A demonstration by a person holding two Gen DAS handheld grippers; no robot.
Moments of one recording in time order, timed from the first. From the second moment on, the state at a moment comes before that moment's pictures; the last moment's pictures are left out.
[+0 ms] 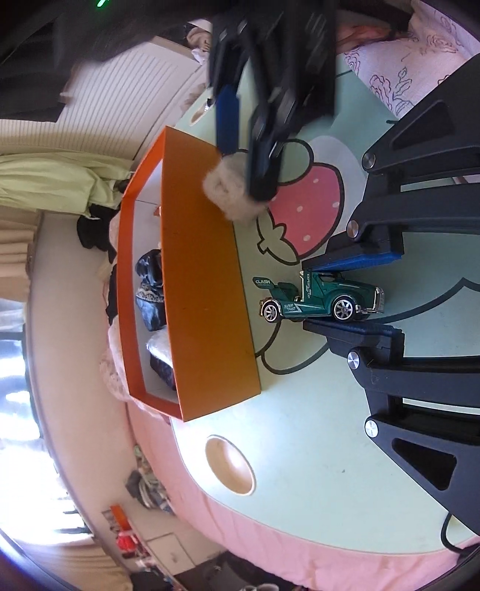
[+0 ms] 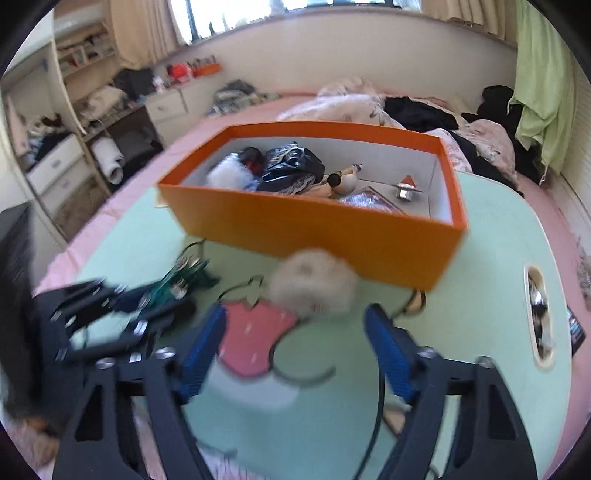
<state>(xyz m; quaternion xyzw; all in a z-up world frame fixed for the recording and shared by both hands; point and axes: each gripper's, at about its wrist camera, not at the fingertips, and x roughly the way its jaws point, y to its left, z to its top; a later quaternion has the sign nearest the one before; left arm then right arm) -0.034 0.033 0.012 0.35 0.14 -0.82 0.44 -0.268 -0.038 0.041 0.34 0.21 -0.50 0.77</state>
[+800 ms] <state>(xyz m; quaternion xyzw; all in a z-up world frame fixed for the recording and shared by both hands) -0.085 -0.025 0.093 0.32 0.13 -0.83 0.44 -0.301 -0.075 0.103 0.30 0.16 -0.57 0.75</state>
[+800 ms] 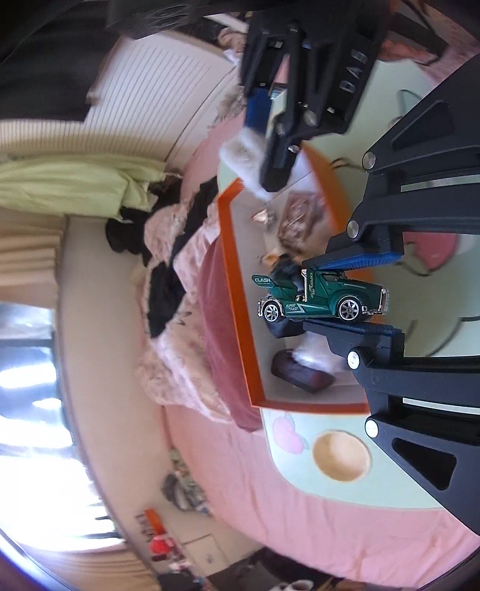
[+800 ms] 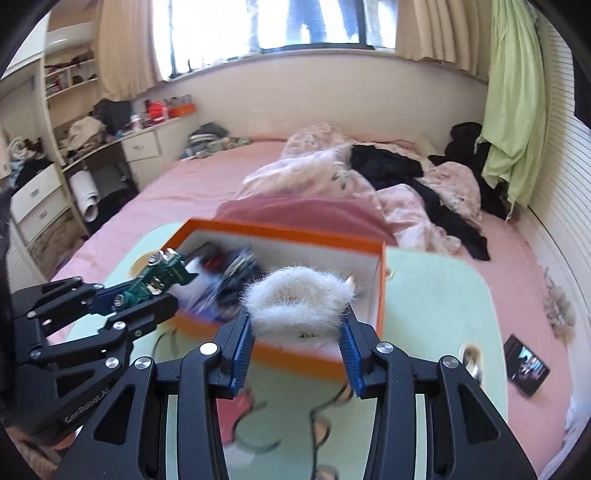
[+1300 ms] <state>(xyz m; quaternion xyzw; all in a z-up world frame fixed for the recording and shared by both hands) -0.052 0.000 0.085 0.31 0.12 -0.82 0.47 -0.302 -0.071 0.092 0.30 0.15 -0.57 0.75</state>
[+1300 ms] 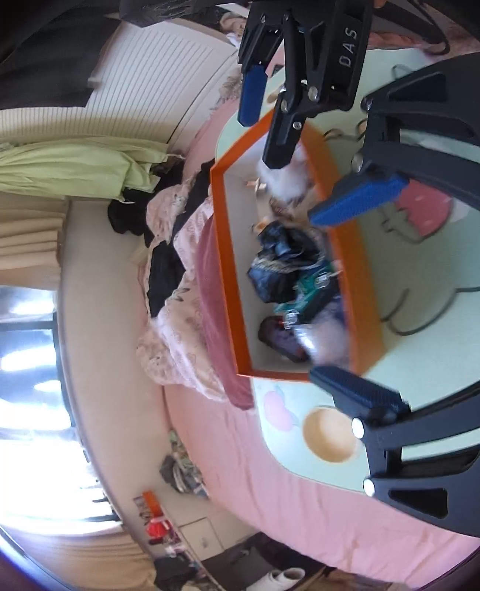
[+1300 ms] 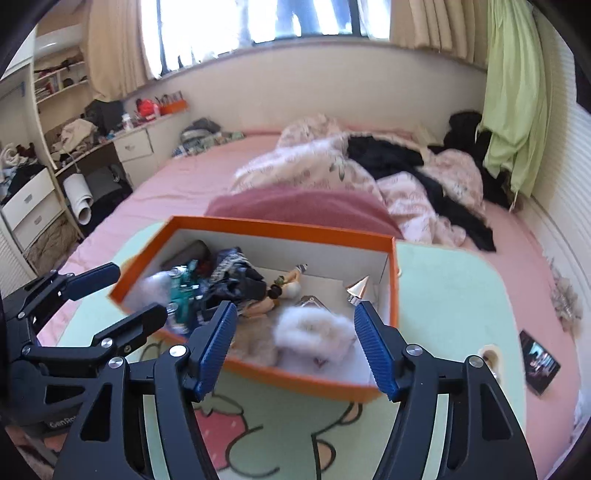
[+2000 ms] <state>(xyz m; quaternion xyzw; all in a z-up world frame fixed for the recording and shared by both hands) -0.040 0.007 0.005 0.37 0.18 -0.78 0.47 -0.291 -0.022 0.004 0.32 0.24 -0.56 0.72</state>
